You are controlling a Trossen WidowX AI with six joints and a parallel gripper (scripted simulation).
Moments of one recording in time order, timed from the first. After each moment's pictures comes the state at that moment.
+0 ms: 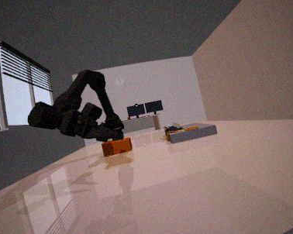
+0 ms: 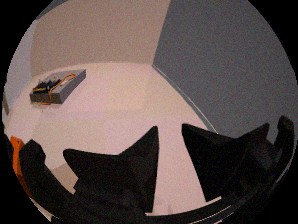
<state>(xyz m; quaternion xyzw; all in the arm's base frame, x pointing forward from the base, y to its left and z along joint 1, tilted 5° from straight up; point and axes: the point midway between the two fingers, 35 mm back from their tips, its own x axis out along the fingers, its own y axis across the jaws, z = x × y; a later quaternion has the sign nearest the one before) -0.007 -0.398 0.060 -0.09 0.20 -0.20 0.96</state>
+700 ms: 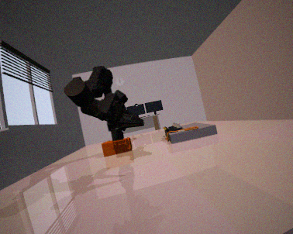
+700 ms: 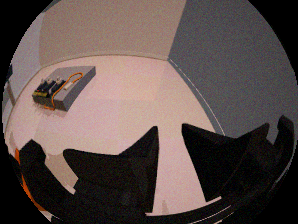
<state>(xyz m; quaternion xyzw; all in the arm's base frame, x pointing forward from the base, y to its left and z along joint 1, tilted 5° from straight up) 0.080 -0.390 0.084 -0.10 0.25 -0.13 0.96</state>
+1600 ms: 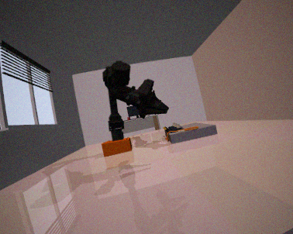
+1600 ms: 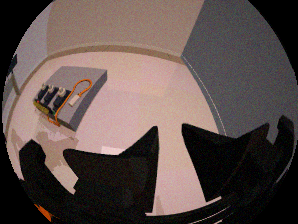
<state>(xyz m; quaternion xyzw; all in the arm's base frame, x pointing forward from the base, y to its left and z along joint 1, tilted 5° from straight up) 0.178 -0.354 0.118 -0.12 0.29 -0.08 0.95</state>
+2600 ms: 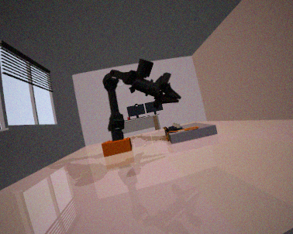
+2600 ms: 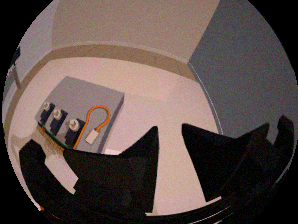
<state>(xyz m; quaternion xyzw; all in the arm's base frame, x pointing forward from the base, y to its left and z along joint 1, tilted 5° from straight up) 0.269 -0.282 0.165 -0.15 0.28 -0.06 0.95</state>
